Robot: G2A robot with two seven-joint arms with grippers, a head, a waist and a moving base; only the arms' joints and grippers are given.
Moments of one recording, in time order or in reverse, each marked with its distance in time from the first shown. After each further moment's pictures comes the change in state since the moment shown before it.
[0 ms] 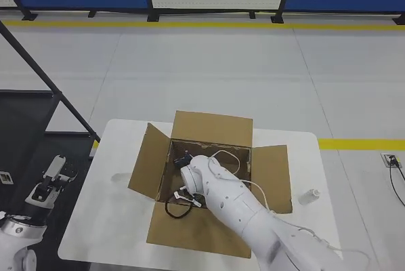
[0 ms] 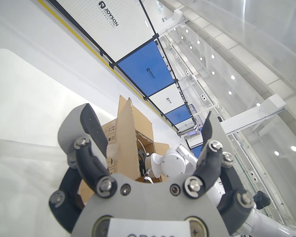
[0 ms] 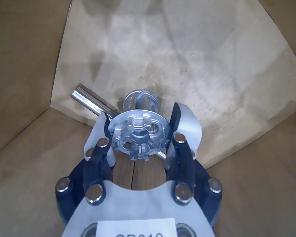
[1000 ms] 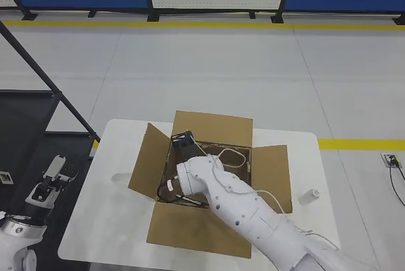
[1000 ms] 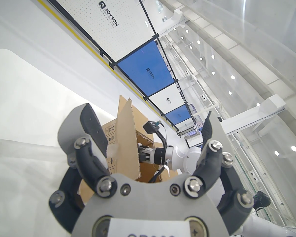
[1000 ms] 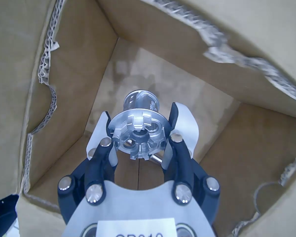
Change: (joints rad) left arm 0.000 0.000 0.000 0.000 0.000 0.000 0.000; right arm -0.194 0.218 0.218 -0.735 -0.443 0.340 0.105
